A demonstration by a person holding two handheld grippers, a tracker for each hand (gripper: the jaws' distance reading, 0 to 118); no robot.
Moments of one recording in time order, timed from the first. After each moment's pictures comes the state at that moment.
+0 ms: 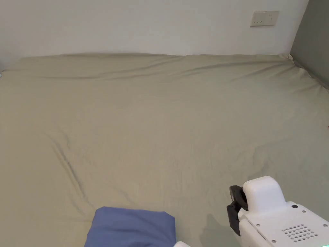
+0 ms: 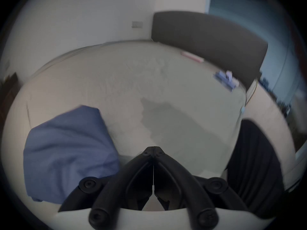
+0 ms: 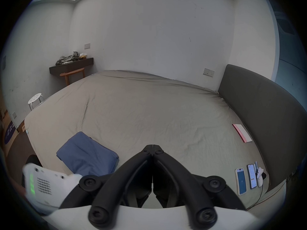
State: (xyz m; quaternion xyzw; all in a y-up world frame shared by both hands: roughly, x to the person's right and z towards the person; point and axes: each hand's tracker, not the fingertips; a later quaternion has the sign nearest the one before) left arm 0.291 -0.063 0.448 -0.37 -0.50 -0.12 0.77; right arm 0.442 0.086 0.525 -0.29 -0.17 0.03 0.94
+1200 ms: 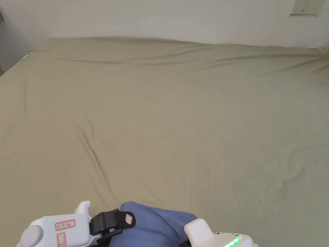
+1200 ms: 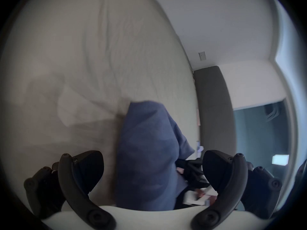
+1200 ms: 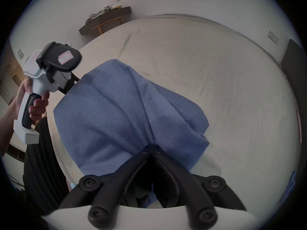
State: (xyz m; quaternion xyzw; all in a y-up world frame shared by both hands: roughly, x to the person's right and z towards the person) left arm 0.107 -0.134 0.212 -0.60 -0.39 0.32 0.62; right arm 0.382 -0.084 0.410 -0.50 0.07 -0.03 0.86
